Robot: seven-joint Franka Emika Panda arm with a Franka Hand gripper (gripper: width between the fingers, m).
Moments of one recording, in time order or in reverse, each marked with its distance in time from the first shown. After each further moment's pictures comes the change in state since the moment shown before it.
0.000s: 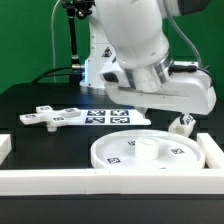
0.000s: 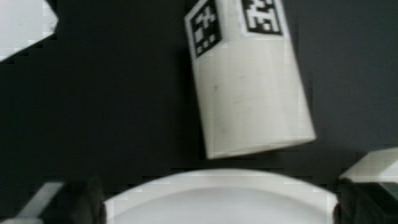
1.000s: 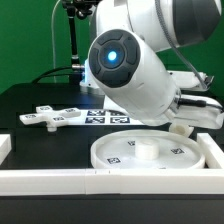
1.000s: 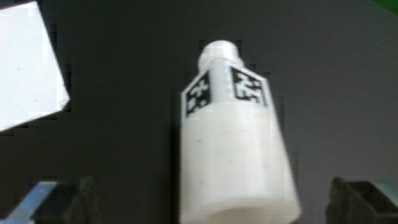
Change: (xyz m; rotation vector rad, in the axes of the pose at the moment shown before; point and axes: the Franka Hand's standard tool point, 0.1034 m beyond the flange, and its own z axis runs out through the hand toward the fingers) arm -0.004 -0.011 0.009 -0.078 -0.391 -0.046
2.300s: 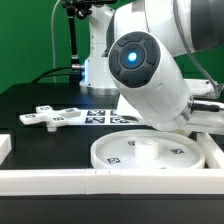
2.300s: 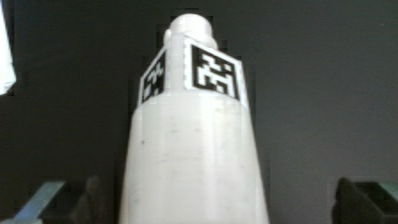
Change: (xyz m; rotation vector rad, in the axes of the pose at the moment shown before) arm 0.010 -0.013 0.024 0.001 0.057 -0.018
